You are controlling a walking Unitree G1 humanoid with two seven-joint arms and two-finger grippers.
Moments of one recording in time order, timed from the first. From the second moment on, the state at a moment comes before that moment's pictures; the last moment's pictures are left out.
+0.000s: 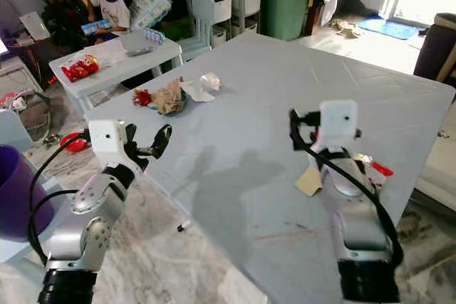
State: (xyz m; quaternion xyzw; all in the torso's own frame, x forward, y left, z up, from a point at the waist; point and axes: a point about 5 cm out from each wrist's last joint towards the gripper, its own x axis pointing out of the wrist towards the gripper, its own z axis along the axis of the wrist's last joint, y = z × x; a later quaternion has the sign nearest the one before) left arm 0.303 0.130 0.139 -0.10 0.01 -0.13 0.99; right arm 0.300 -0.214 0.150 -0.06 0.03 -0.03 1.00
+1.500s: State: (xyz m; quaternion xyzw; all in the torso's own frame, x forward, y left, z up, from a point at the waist) left arm 0.289 0.113 0.136 -0.12 0.04 -0.21 0.97; right arm 0.254 -0.228 0.142 -0.24 0.17 0.18 0.94
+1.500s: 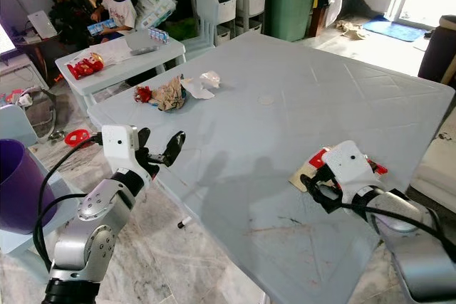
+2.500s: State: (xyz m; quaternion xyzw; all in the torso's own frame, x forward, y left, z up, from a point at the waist) left arm 0.249 0.110 0.122 -0.08 0.20 -0.47 0.86; right arm 0.245 -0.249 0.130 -0.35 0.25 0.22 0.88
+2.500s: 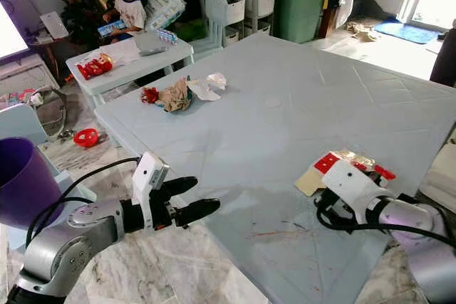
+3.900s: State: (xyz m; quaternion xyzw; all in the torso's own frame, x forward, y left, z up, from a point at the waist) left arm 0.248 0.104 0.121 -0.07 0.19 -0.47 0.86; right arm 0.285 -0.246 0.109 -0.40 0.20 0.12 0.89
